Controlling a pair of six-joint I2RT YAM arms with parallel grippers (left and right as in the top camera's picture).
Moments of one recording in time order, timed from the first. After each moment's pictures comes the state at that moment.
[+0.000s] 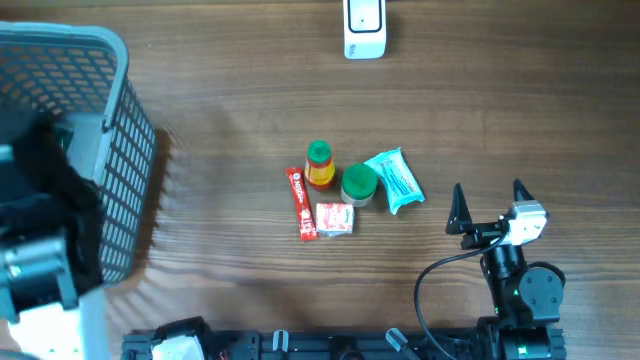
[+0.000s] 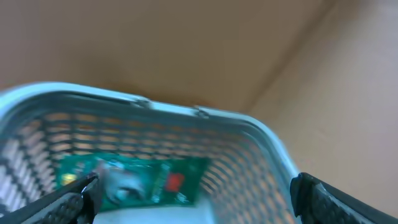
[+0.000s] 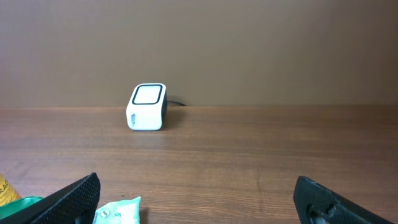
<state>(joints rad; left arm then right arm) 0.24 1.02 1.36 -0.76 -0.87 -0.78 0.04 0.02 0.01 0.00 -0.04 0.04</state>
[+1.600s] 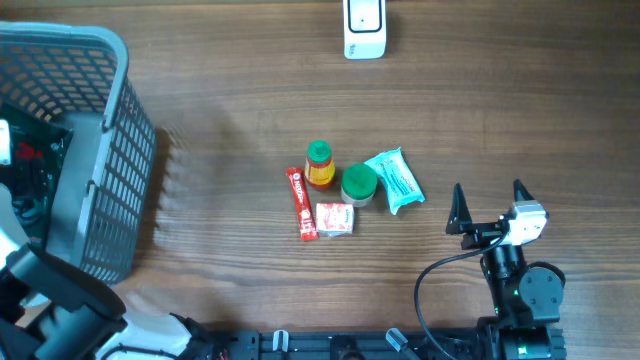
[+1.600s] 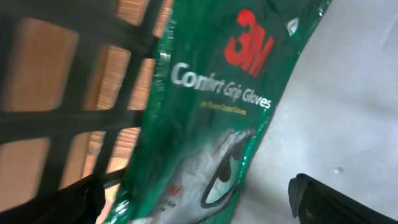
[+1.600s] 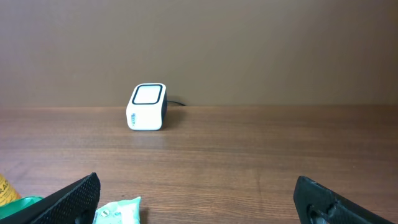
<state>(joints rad) 0.81 1.72 1.36 -0.67 -0.12 0.62 0.04 0.02 0.01 0.00 -0.04 0.04</state>
